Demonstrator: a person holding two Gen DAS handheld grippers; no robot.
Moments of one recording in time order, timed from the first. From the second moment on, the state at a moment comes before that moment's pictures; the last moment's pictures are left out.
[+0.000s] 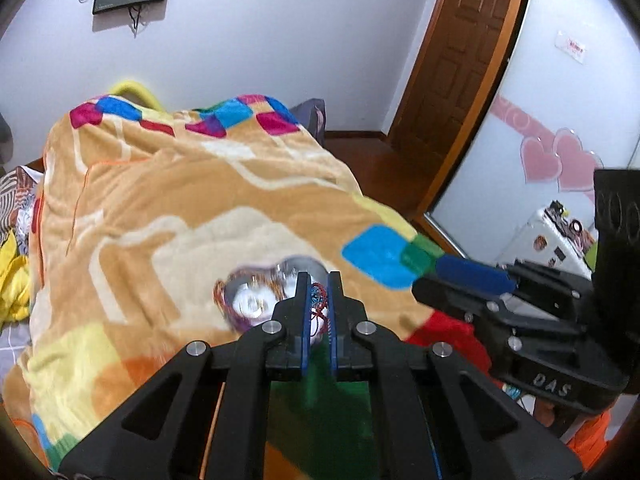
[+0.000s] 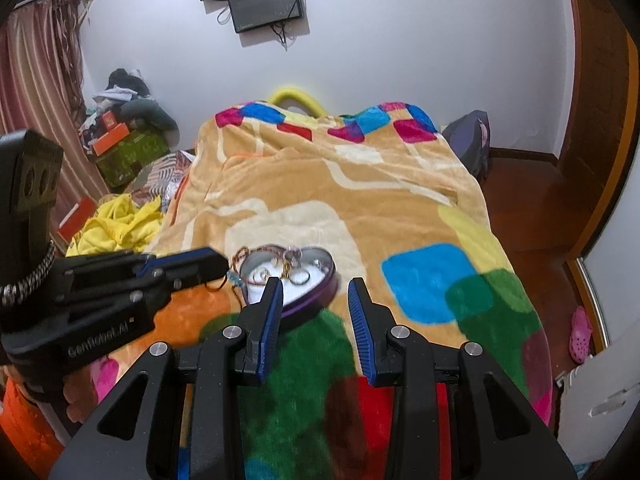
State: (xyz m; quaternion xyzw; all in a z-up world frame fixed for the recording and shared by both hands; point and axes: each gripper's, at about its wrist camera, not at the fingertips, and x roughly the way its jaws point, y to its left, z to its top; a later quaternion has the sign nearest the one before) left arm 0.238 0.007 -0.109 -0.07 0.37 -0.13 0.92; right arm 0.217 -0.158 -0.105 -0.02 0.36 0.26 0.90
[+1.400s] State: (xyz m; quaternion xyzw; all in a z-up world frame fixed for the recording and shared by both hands) left arm 0.064 0.005 0.047 -0.01 0.08 -0.01 1.00; right arm 0.082 -0.169 0.042 0.01 0.07 0.25 0.96
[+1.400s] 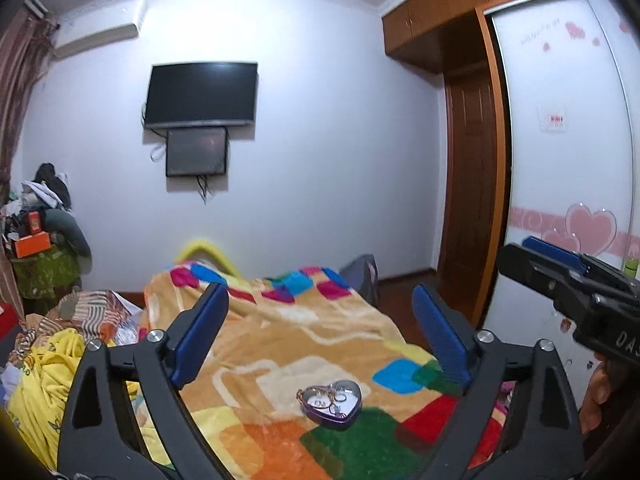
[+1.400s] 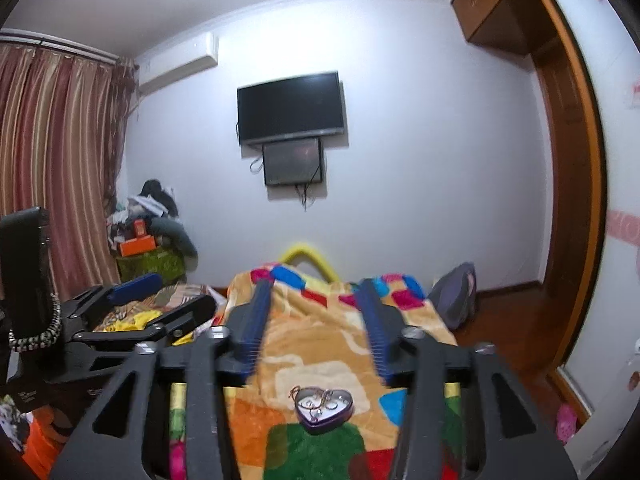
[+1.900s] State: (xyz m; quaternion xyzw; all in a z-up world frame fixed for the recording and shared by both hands) left arm 0.032 0.004 0.046 -0.01 0.07 0.01 1.00; right arm 0.062 -0.166 0.039 0.01 0.05 0.21 0.98
